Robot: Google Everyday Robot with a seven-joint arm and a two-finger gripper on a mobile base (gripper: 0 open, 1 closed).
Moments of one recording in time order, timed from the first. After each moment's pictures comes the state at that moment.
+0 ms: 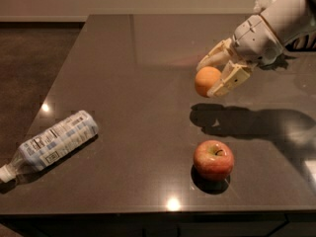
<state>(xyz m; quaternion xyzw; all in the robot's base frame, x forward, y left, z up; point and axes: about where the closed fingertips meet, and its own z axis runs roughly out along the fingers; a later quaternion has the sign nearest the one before) 0.538 -0.124 0.926 -0.74 0.57 0.21 0.29</state>
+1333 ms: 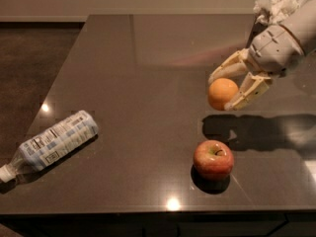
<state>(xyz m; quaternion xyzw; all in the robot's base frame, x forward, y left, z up) 0.497 -0.145 0.923 -0.76 0.52 0.26 0.29</state>
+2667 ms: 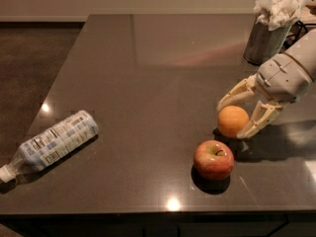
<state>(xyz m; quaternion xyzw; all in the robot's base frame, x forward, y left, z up) 0.454 -0.172 0.880 -0.78 0.49 0.27 0.26</state>
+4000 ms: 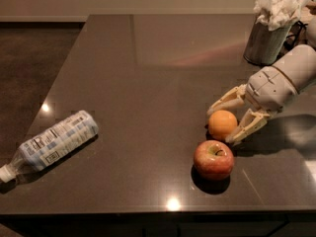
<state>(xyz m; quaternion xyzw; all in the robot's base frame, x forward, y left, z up) 0.456 -0.159 0.853 -0.77 0.49 0.31 0.27</state>
